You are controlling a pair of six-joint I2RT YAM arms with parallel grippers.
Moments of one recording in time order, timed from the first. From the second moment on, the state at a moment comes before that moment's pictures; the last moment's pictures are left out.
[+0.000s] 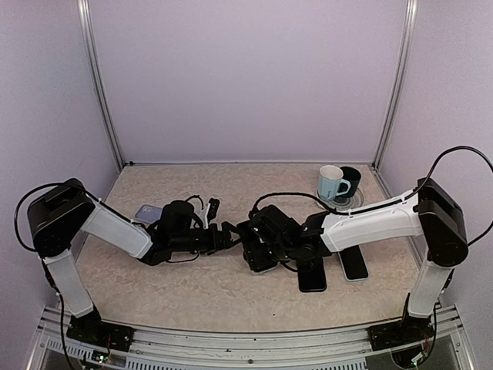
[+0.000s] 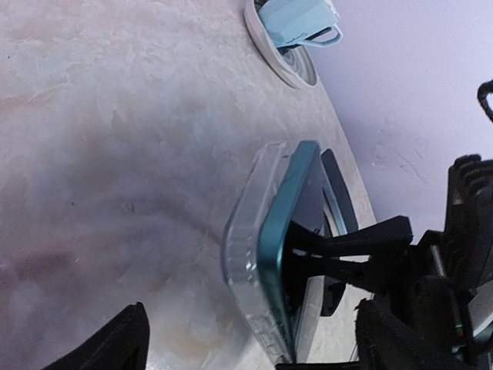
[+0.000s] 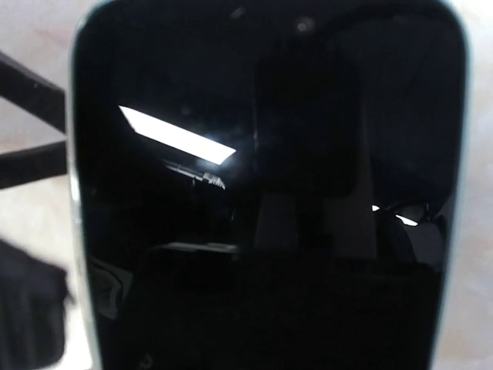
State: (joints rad) left arm -0.77 1.79 0.68 0.69 0.34 -0.81; right arm 1.09 1.82 1.14 -0.23 0.29 0.55
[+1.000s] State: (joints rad) left arm -0.77 1.83 0.83 0.61 0.49 -0.66; right arm 1.07 1.54 0.98 -0.12 0.20 0.30
